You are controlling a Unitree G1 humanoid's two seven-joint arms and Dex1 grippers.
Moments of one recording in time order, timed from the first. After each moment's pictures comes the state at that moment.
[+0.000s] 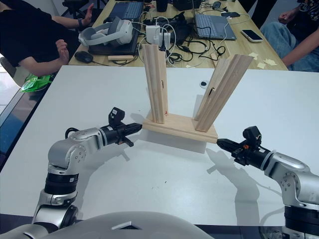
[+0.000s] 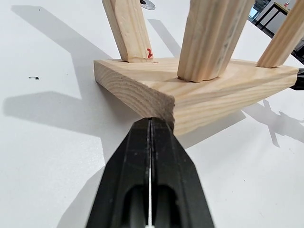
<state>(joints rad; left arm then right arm) -0.23 0.24 -0.08 -0.24 -0.38 1.00 -0.58 0.15 -0.71 -0.33 -0.15 0.61 0.80 0.93</state>
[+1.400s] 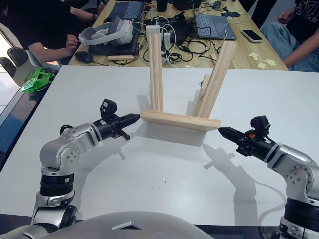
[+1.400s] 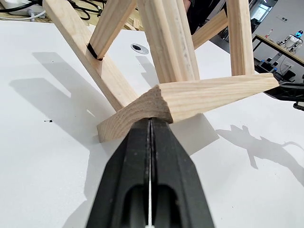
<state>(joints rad) -0.23 0.24 -0.01 -0.29 -0.46 0.93 -0.58 0.06 -0.66 -0.45 -0.20 0.70 0.96 0.87</state>
